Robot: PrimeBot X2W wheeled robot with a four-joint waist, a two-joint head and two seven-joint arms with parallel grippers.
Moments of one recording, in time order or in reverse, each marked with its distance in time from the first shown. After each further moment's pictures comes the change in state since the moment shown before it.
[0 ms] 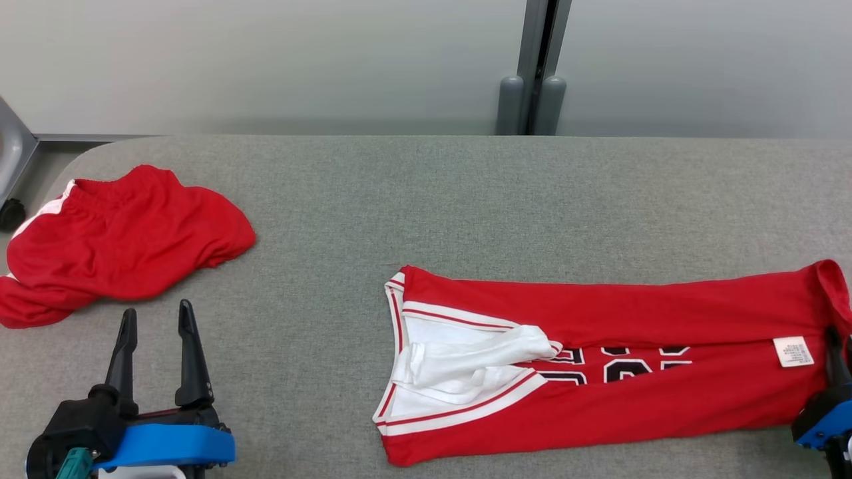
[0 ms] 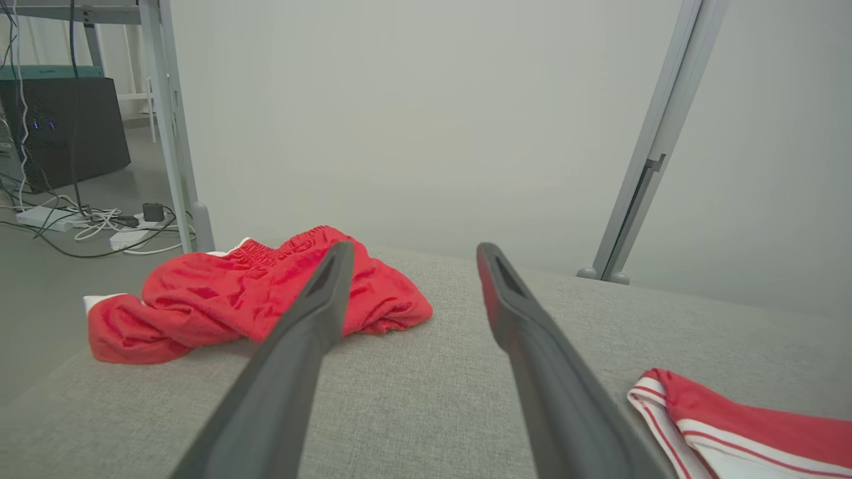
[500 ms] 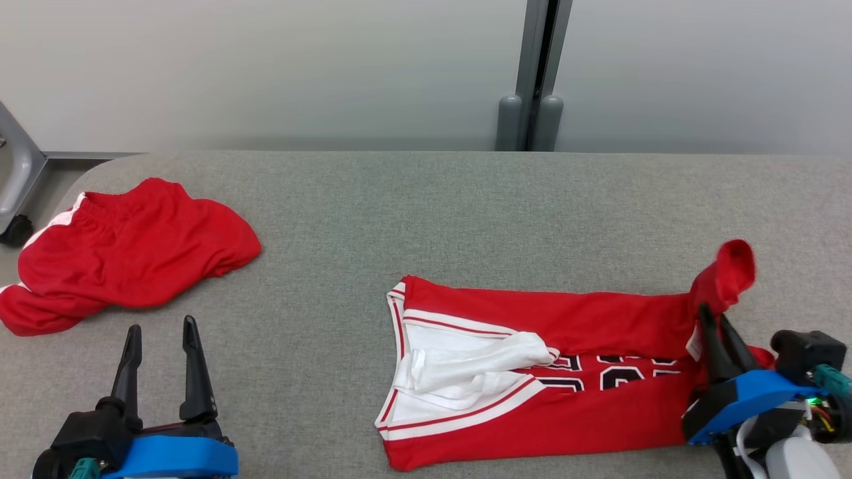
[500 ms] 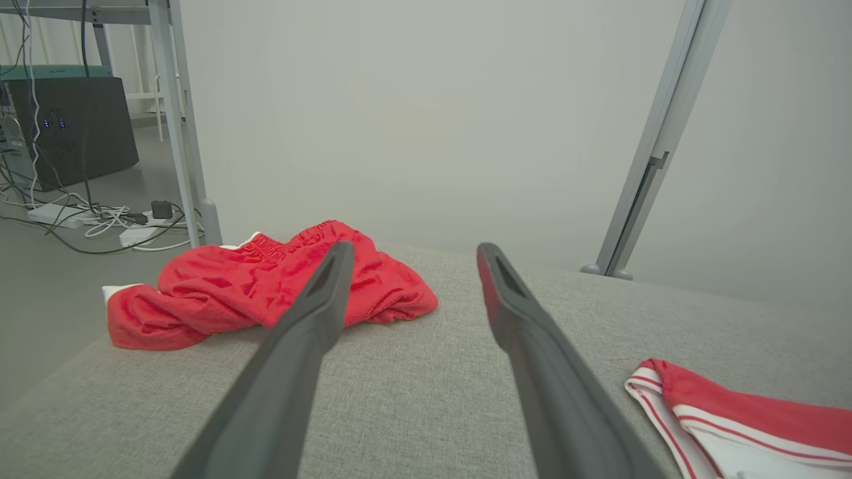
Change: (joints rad) left arm 0.021 -0.024 0.029 0.021 0.037 -0.018 0.000; right arm 0.059 0.144 0.162 -0.271 -0.012 -0.001 0.067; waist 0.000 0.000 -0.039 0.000
